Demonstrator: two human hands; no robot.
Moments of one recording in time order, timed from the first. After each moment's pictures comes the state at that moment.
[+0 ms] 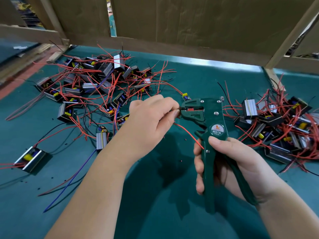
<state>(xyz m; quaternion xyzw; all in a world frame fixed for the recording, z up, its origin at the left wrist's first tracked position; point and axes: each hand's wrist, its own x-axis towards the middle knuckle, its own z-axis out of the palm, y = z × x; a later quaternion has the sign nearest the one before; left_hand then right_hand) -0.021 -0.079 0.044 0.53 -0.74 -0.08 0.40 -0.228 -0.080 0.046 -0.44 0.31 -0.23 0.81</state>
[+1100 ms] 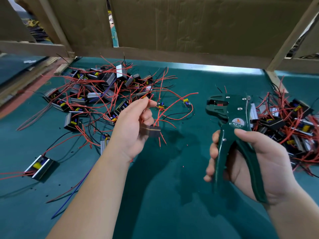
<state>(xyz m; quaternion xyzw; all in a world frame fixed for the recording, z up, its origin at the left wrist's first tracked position) -0.008 -0.099 0.032 0.45 -0.24 -0.54 0.66 -0.239 -0.087 0.049 -0.37 0.30 -0.34 0.82</state>
